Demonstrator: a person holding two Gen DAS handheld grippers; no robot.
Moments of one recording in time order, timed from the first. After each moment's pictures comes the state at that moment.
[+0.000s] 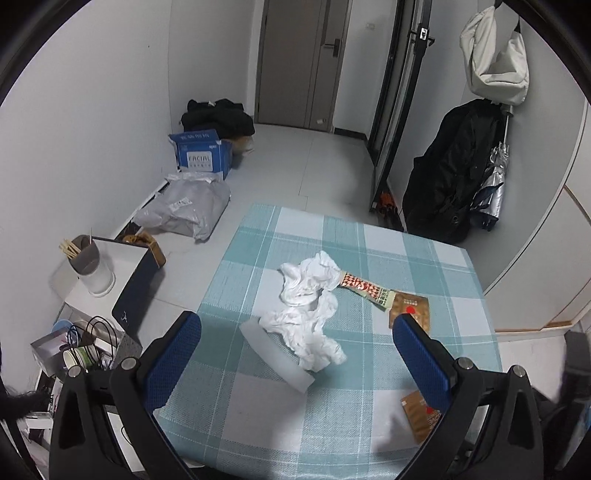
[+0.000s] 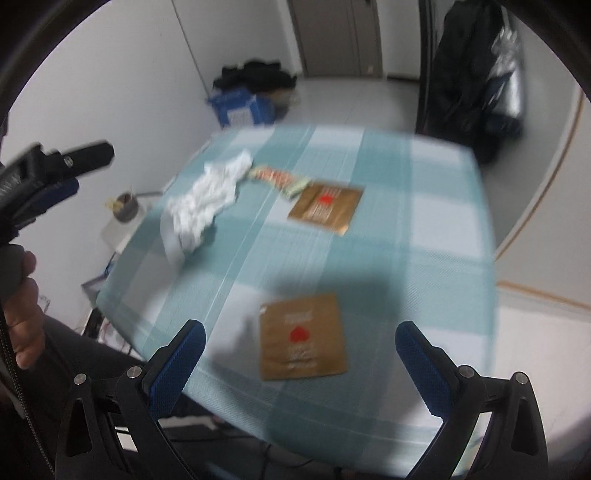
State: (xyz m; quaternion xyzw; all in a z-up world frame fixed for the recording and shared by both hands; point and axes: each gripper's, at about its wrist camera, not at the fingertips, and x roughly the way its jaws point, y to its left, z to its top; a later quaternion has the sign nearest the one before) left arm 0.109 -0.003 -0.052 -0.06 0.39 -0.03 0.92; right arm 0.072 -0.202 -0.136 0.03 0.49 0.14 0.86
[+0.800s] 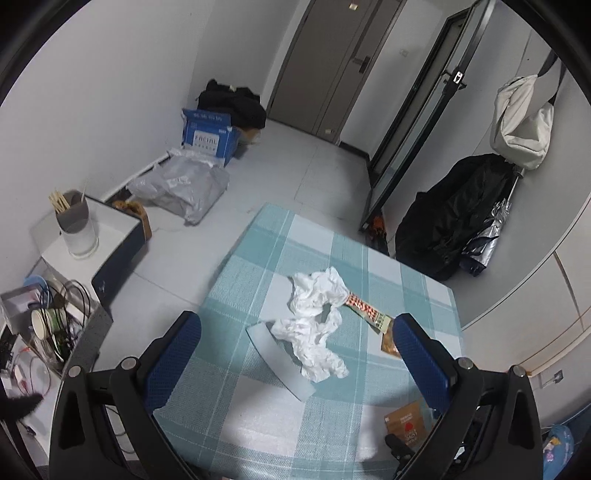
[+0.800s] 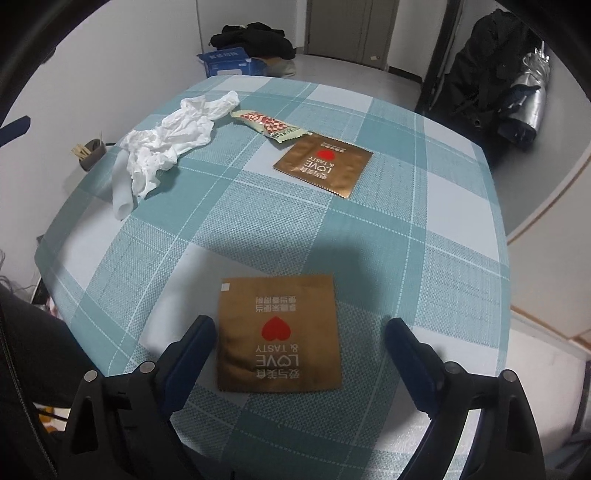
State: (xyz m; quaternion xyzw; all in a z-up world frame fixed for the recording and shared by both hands) left arm 0.114 0.046 -0.052 -0.16 0.38 -0.04 0.91; right arm 0.085 -0.180 -0.177 -0.08 0.51 0.09 0.85
